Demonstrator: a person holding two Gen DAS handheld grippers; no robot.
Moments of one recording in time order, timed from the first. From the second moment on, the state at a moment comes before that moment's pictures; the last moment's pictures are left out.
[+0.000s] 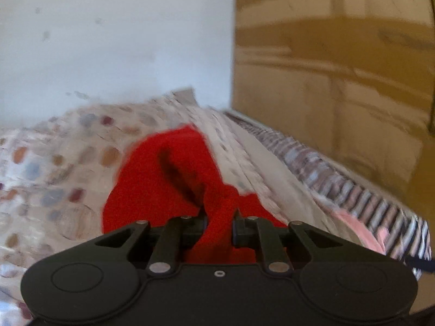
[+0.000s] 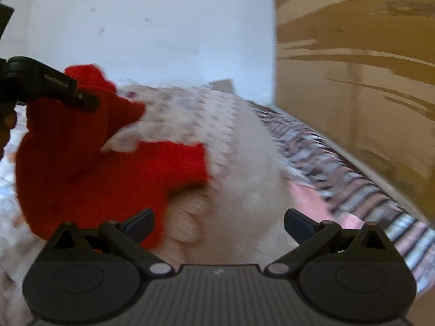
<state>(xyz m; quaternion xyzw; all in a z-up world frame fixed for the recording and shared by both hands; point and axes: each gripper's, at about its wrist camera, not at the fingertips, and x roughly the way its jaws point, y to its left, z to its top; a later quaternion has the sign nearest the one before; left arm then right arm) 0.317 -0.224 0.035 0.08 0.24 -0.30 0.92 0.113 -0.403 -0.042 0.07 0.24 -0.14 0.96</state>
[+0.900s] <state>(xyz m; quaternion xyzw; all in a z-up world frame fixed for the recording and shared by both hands) 0.229 -0.158 0.014 0.17 0.16 -0.31 0.92 0.150 -0.432 -0.031 0.21 0.24 -0.05 0.95</state>
